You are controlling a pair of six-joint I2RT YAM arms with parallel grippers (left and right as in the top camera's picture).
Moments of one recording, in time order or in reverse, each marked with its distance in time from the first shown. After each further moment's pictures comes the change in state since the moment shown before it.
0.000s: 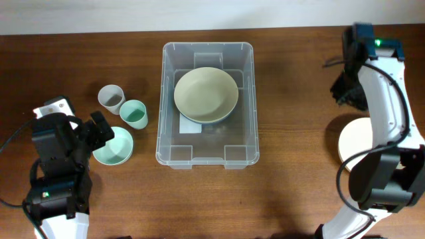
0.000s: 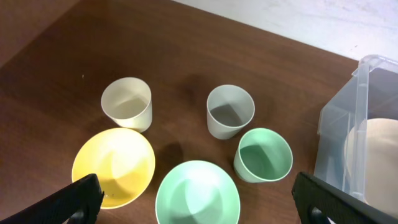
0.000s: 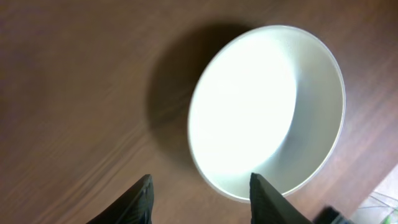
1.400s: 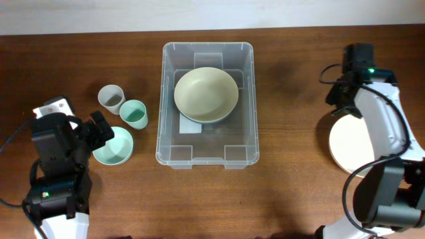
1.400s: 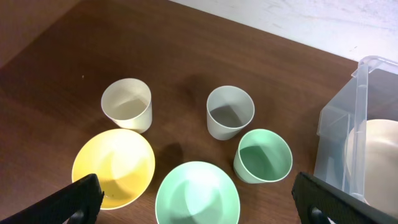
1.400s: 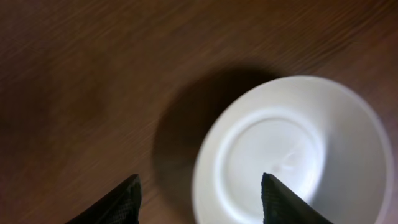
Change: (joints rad) left arm 0.000 0.000 0.000 0.003 0.000 0.000; right arm -0.006 -0.138 -0.331 0.435 -0.056 -0.150
